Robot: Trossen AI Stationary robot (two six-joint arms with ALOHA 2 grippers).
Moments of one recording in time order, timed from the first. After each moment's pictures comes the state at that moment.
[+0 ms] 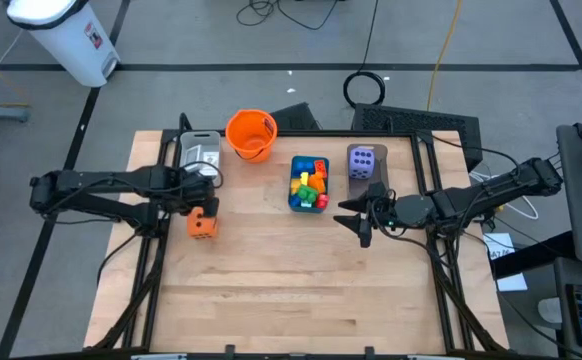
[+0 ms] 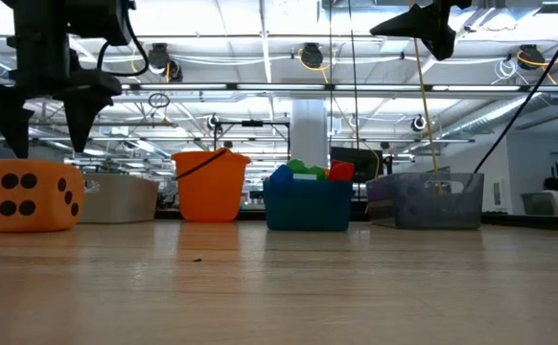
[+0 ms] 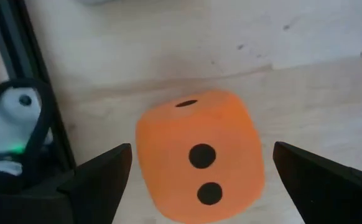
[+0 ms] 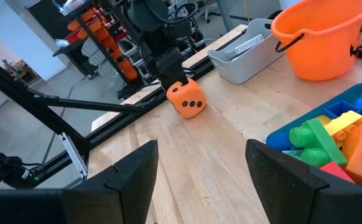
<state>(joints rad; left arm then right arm) 0.15 1.01 0.77 -1.21 -0.05 -1.27 0.29 1.01 0.77 -0.05 0.44 0.67</state>
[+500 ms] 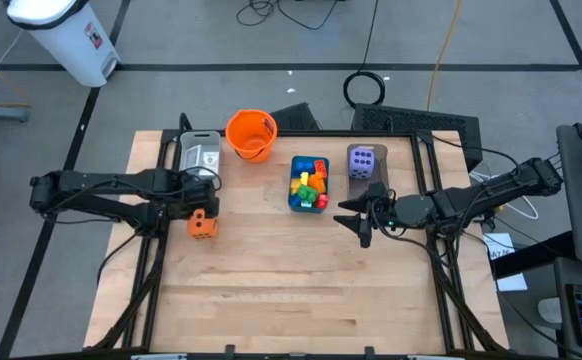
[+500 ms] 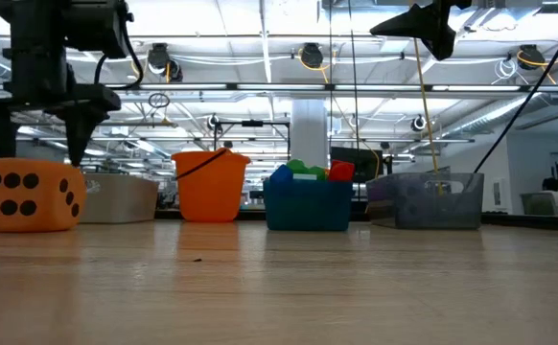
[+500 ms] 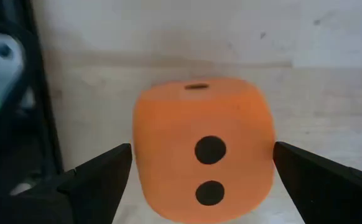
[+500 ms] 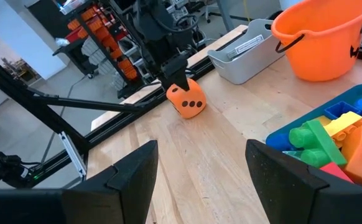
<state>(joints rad) 0.14 1.01 0.71 -1.17 0.01 -1.44 0.29 1.01 0.77 -0.05 0.44 0.66</state>
